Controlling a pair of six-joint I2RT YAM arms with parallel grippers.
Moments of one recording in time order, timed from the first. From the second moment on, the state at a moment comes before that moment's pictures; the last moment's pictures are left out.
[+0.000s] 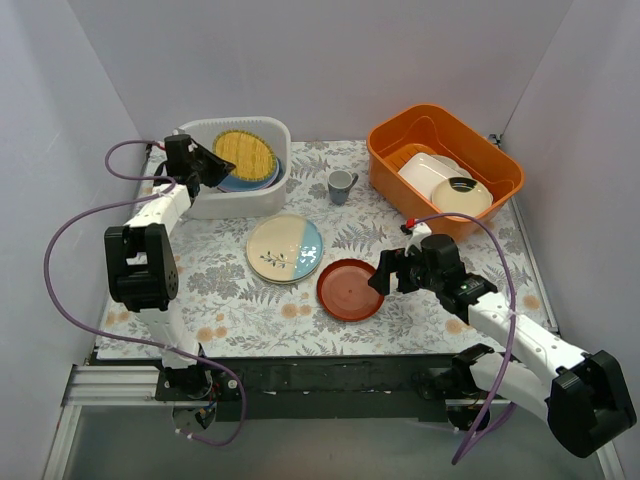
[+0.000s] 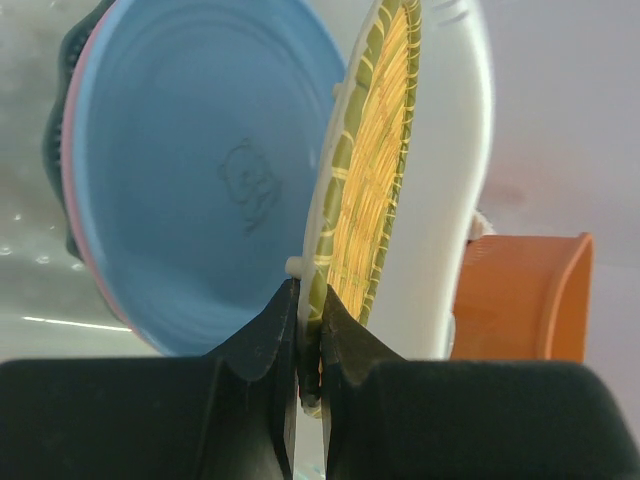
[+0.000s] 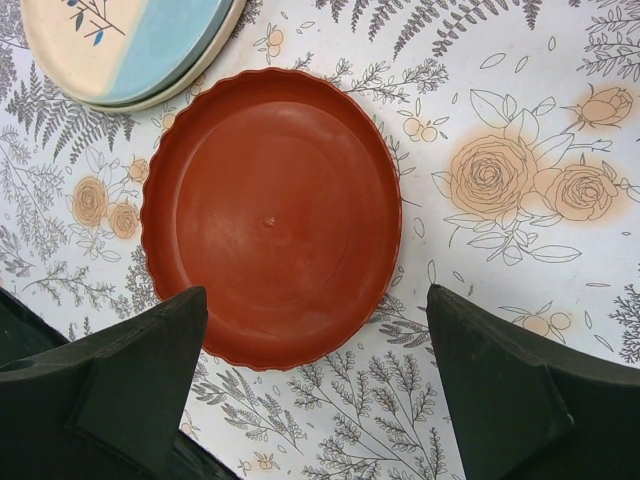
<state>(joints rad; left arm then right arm) 0.04 1.82 1.36 -0.02 0.26 -0.89 0.51 0.96 0.49 -0.16 -0.23 0.34</state>
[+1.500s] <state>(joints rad) 0.04 1.58 1.32 -0.08 0.04 -0.84 0.52 1.07 0.49 -0.17 -0.22 0.31</state>
